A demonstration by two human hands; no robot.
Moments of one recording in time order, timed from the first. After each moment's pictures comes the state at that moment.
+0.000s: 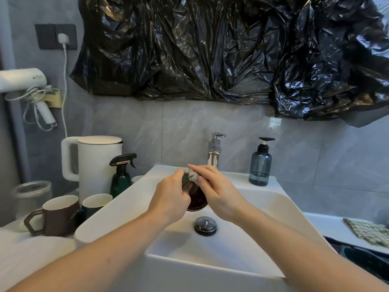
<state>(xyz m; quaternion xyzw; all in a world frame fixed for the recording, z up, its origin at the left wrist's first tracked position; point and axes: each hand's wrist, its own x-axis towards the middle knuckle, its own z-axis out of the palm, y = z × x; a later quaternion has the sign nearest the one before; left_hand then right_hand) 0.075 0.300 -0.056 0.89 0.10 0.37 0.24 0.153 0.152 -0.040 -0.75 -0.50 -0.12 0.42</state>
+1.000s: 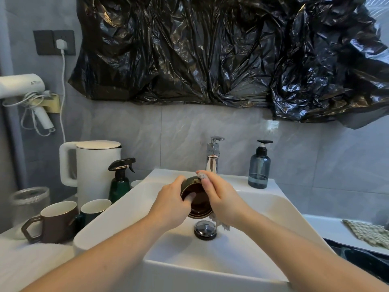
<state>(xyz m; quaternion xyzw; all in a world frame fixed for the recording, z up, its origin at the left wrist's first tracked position) 0.075 0.302 -0.059 0.89 0.08 0.32 0.33 0.157 0.147 -0.046 -0.76 -0.46 -0.11 0.45</state>
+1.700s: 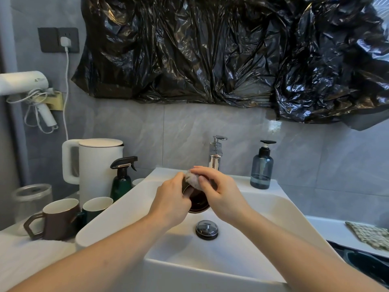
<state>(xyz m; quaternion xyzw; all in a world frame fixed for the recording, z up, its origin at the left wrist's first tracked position) 0.075 0.302 -0.056 0.89 0.11 0.35 0.28 0.146 0.155 -0.037 -0.71 -0.47 -0.14 0.51</state>
